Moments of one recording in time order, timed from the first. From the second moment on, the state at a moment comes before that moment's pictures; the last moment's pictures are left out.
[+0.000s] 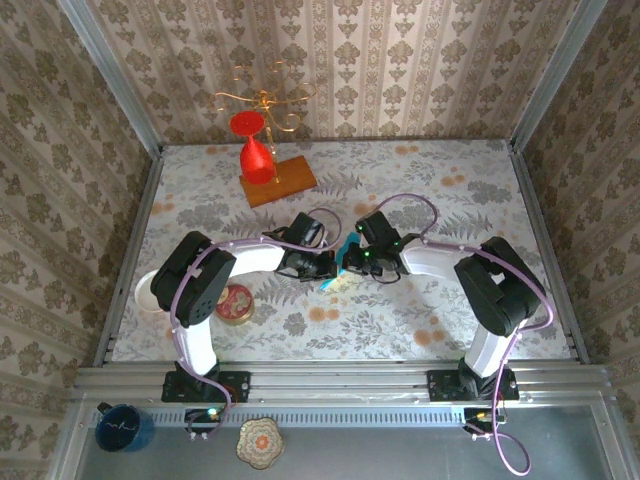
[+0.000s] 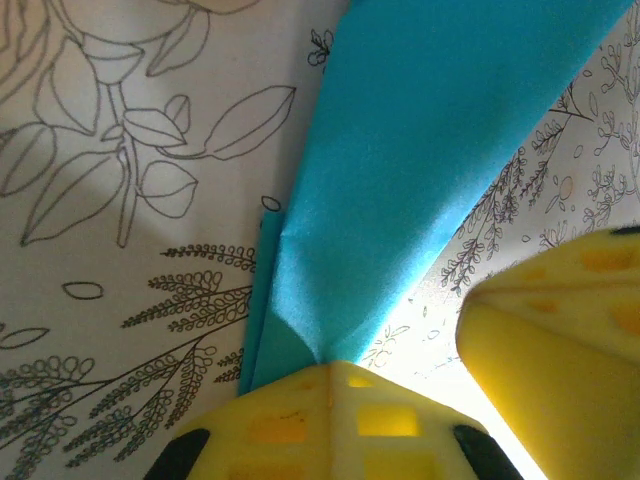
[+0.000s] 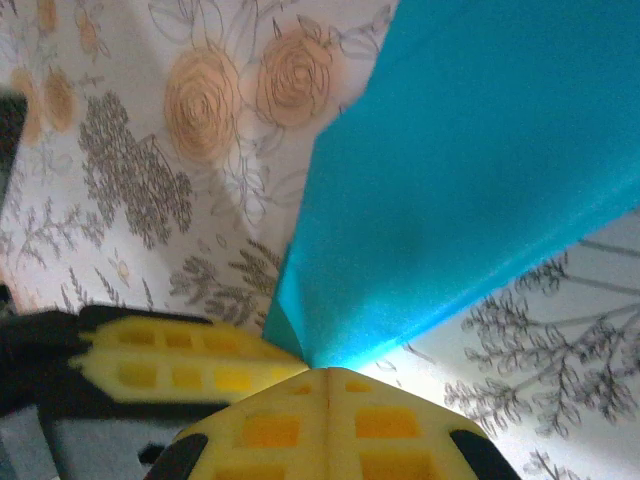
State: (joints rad) left arm -0.71 1.85 0.99 -0.21 0.44 -0.64; right arm 0.57 1.76 0.94 -0.14 -0.28 0.78
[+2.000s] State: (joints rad) left arm -0.72 1.84 0.96 -0.16 0.44 -0.68; right arm 0.28 1.57 0.86 -0.11 -0.23 0.69
